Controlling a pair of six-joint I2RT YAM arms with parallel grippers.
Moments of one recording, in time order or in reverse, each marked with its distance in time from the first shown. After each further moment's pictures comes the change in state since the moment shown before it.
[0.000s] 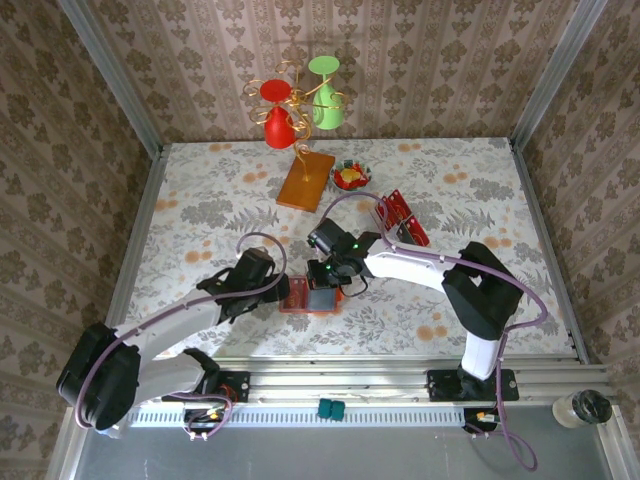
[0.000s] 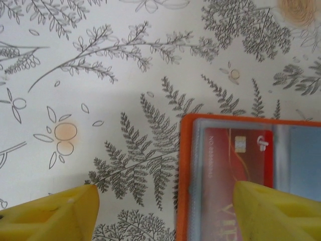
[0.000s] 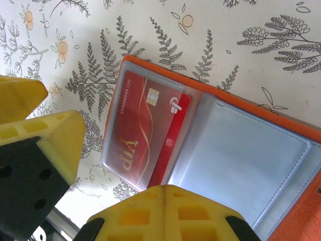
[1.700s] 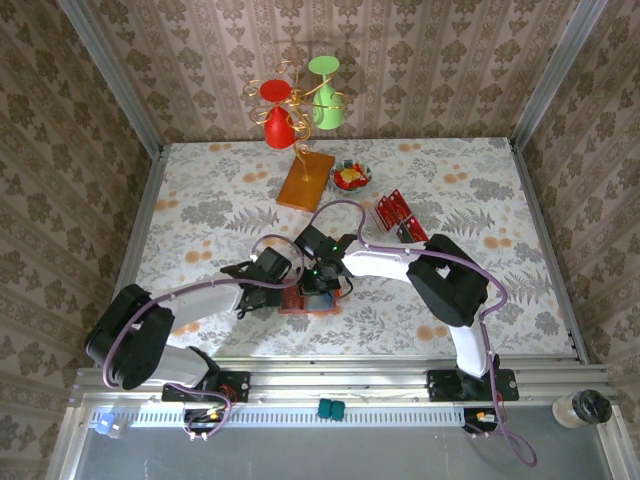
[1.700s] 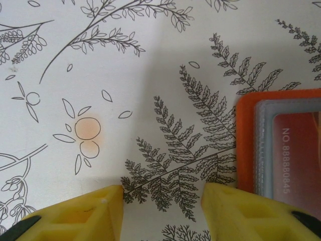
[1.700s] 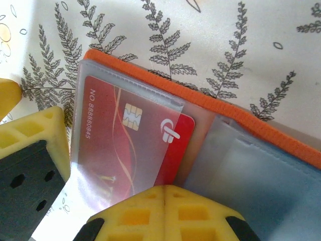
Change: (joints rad) left arm -0.049 0.249 0.086 -0.098 -0.125 0.111; right arm 0.032 0.199 0.114 -0.013 -0.031 0.005
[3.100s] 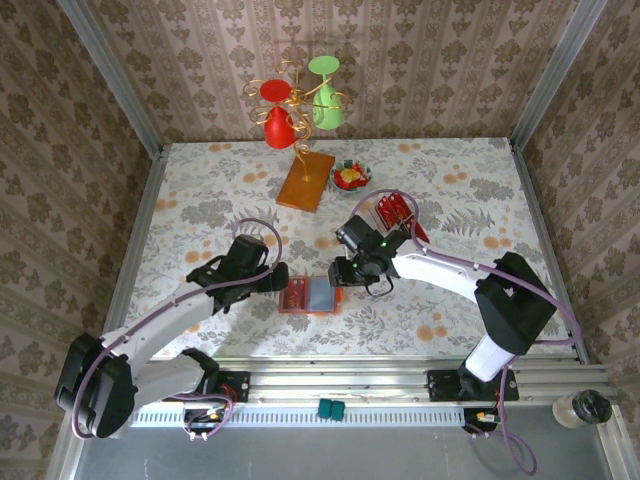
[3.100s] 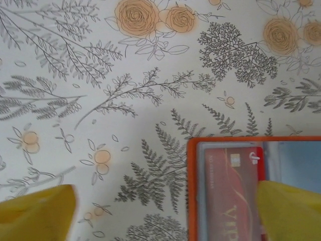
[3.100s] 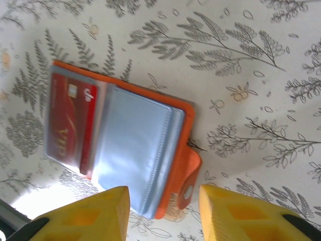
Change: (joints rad) left arm 0.105 -0.294 0.034 -0.056 0.111 0.022; right arm -0.123 -0.373 -0.260 -0.065 0.117 -0.053
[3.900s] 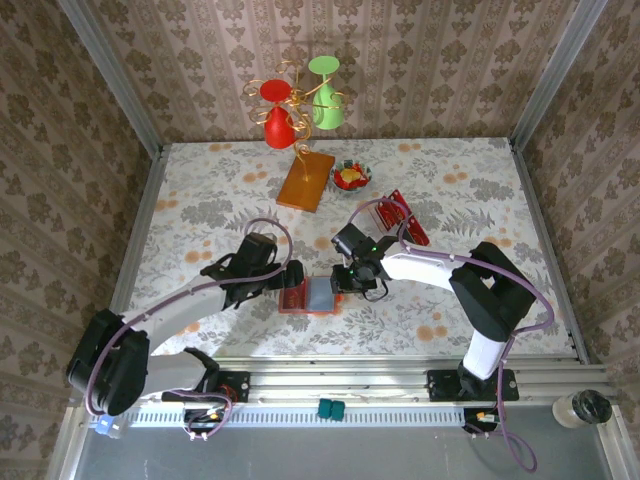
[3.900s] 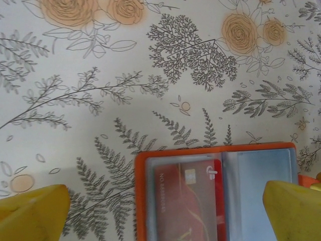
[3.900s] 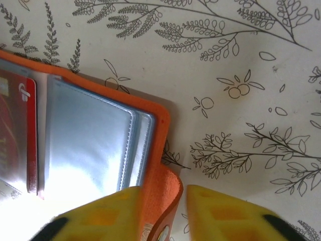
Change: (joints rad) left arm -0.023 0.142 -0.021 0.206 0.126 -0.057; right arm 0.000 0.119 -0.025 0.069 -0.012 0.005
